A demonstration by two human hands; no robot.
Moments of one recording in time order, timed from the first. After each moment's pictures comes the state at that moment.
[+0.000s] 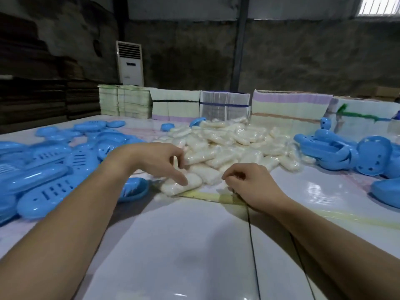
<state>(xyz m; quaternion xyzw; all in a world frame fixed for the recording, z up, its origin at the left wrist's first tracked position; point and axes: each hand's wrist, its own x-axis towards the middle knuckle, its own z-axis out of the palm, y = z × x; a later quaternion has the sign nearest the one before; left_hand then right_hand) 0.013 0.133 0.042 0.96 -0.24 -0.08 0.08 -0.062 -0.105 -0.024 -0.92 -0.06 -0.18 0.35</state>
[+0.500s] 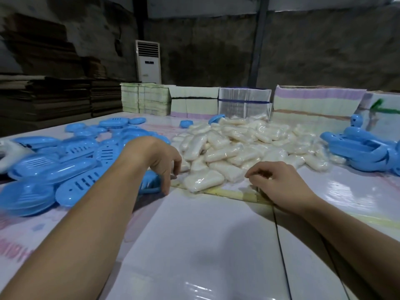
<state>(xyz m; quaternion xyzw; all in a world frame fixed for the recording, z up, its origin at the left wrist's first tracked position) 0.024 0.159 0.041 0.98 -0.14 -0.16 -0.06 -0.063 -0.106 -0.024 -0.92 -0.07 -0.19 0.34</state>
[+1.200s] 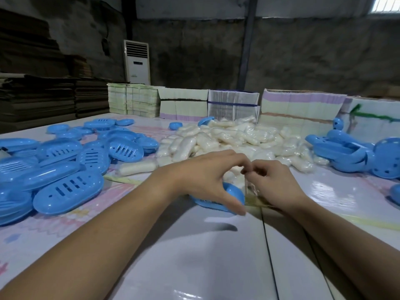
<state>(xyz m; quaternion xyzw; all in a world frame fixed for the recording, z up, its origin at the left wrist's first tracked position) -0.027 0.085 0.017 0.85 -0.48 0.00 0.21 -0.058 -0.116 -0.024 -0.90 -0.03 -0.23 0.36</state>
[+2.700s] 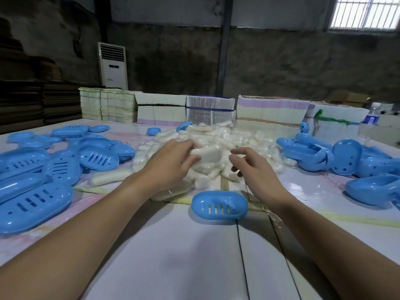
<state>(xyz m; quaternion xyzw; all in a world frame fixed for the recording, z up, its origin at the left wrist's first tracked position) 0.009 0.085 0.006 0.87 -0.35 0.22 0.26 -0.068 -0.126 -0.009 -0.83 -0.02 -0.24 0.50</state>
